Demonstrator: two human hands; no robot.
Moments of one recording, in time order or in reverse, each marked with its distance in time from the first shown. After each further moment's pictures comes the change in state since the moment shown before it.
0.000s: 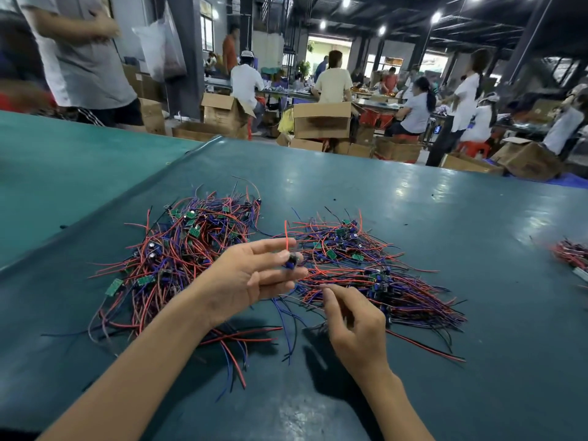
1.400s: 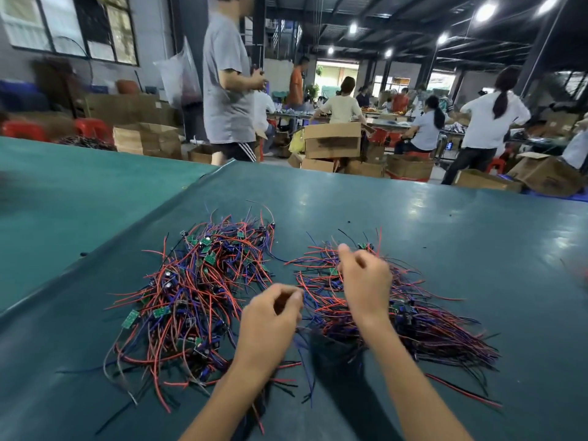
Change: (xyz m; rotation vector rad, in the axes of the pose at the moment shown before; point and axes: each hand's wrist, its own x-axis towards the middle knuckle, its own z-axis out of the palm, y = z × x) left_hand 0.009 -0.047 0.005 0.784 0.555 0.447; right_hand 0.112 -0.003 0.044 0.041 0.054 0.522
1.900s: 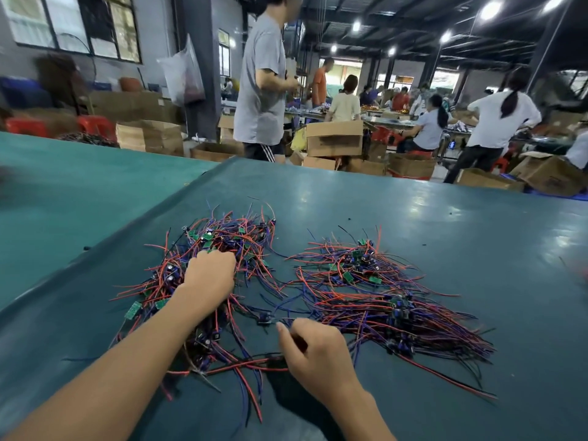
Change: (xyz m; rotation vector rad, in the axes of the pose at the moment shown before) left_hand 0.108 -0.038 -0.074 1.310 -0.249 -0.055; right_hand -0.109 0.034 0.009 -0.225 -0.341 -0.649
